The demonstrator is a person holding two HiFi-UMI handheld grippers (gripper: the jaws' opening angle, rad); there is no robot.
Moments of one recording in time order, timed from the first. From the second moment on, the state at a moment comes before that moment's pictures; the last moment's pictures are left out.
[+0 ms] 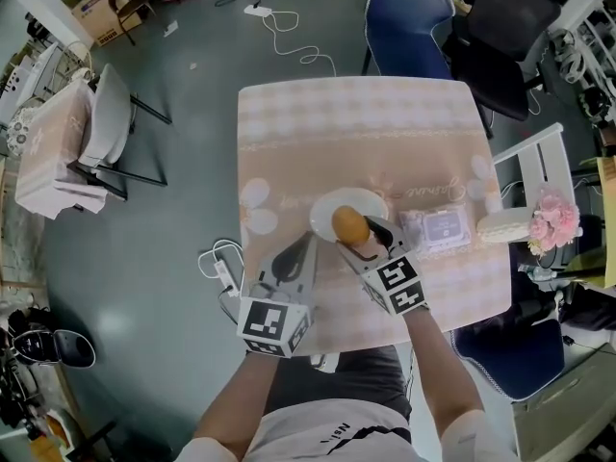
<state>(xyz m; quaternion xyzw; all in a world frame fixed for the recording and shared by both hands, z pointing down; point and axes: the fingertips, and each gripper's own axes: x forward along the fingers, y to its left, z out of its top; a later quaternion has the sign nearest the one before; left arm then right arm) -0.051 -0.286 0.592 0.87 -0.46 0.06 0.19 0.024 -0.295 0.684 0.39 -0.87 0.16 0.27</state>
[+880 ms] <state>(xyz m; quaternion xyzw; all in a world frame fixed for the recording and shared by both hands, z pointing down) -0.056 -0.302 0.625 0.86 -0.47 0.07 0.20 0.007 -0.309 0.719 0.35 -0.86 0.07 0.38</state>
